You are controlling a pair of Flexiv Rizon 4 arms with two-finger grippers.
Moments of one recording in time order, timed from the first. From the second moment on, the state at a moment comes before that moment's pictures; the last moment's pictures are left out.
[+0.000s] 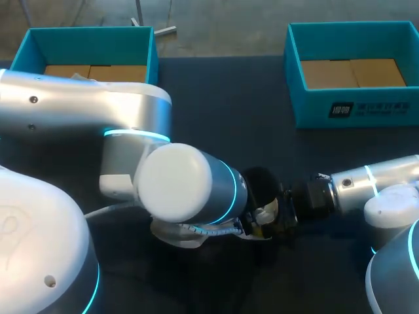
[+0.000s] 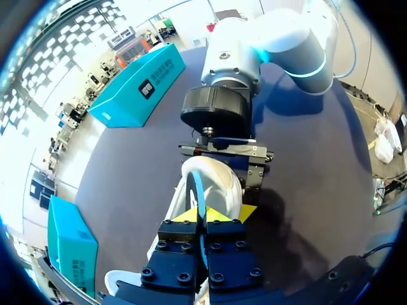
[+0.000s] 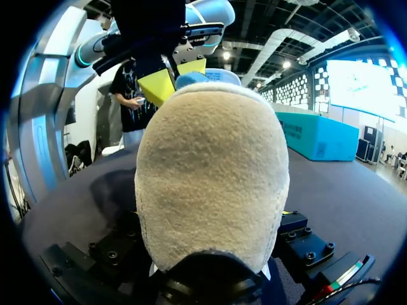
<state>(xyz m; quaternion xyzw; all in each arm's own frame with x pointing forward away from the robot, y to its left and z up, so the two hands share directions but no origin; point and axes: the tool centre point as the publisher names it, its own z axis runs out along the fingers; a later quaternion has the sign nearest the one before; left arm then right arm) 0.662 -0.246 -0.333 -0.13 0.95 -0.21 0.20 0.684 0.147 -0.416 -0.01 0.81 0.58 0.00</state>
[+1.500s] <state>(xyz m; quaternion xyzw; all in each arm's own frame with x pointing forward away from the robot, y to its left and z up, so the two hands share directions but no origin) 0.678 -0.266 -0.312 -0.17 0.93 -0.25 0.22 0.685 0.146 -0.417 -0.01 0.81 0.58 0.00</state>
